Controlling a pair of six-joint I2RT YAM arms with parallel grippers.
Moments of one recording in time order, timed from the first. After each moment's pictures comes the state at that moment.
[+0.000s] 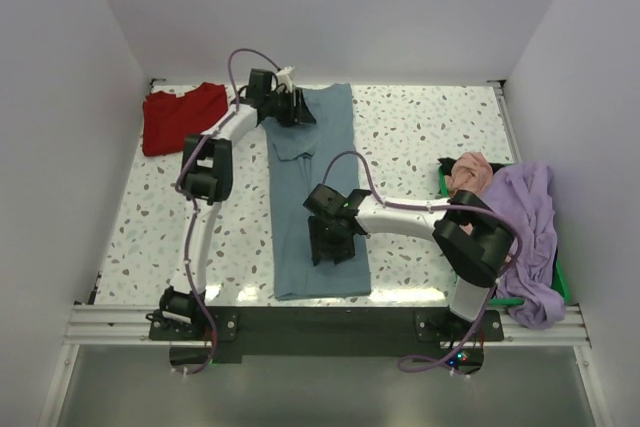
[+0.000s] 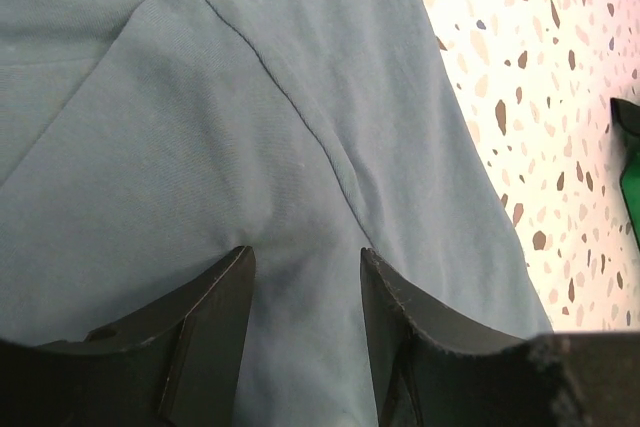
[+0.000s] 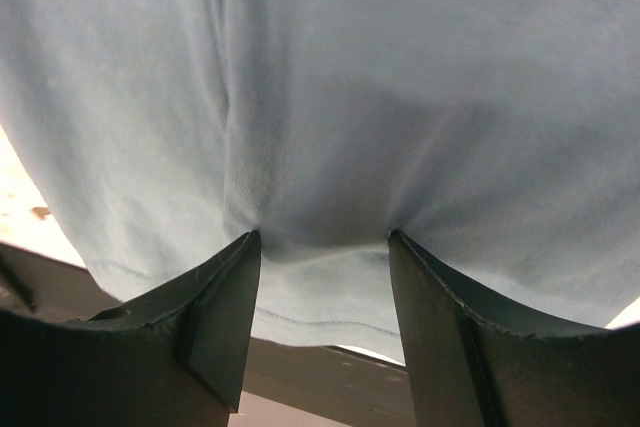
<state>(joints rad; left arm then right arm) -0.22 2.61 2.18 -0.27 0.65 -0.26 0.97 1.77 1.09 -0.61 -0.06 0.88</state>
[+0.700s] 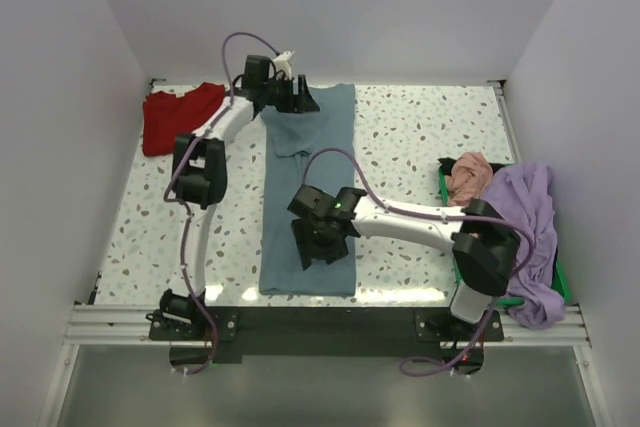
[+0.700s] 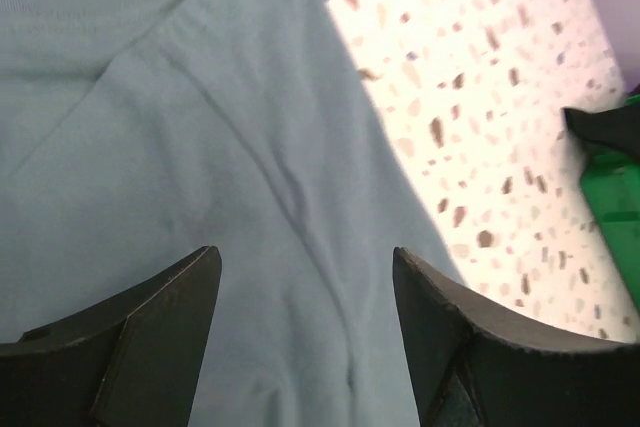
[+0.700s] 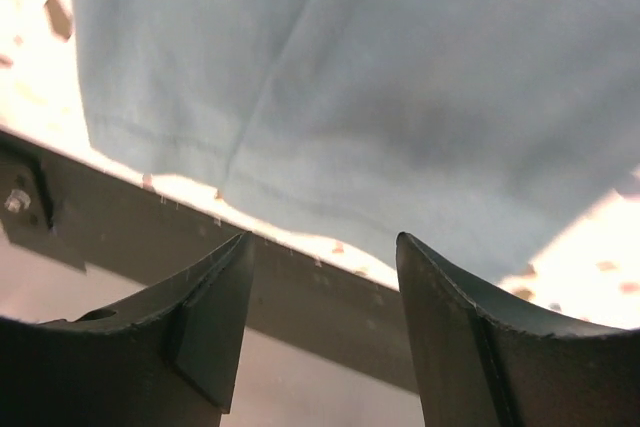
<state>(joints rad) -0.23 2.50 2.12 -0.25 0.65 -0.23 1.08 1.78 1.28 -0.78 -0.05 0.81</state>
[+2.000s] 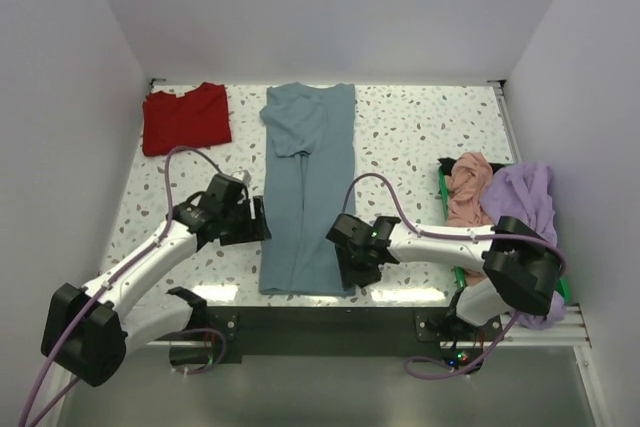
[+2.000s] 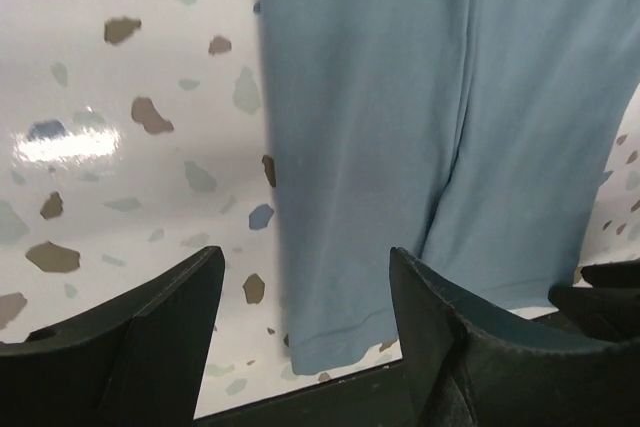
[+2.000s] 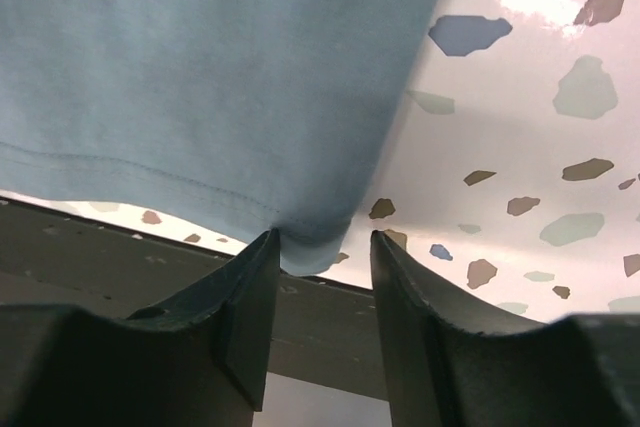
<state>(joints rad) -0.44 1.06 0.66 -0.62 0.07 -0.57 1.07 1.49 0.83 -0.67 0.01 0.91</state>
